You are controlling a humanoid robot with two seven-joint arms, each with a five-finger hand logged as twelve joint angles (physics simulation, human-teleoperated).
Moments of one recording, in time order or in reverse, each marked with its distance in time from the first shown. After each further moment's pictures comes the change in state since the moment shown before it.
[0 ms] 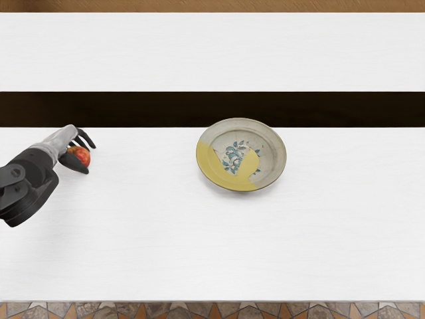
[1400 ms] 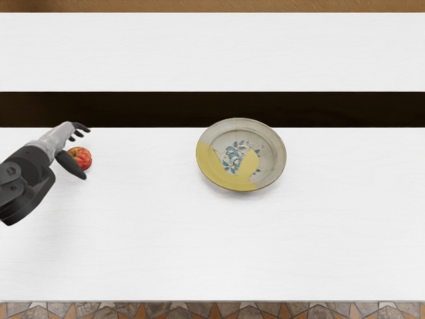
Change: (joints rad) left arm 0.001 0.016 -0.013 -0.012 0.003 0.000 0.000; right arm -0.006 0.000 0.000 0.000 0.001 0.002 0.000
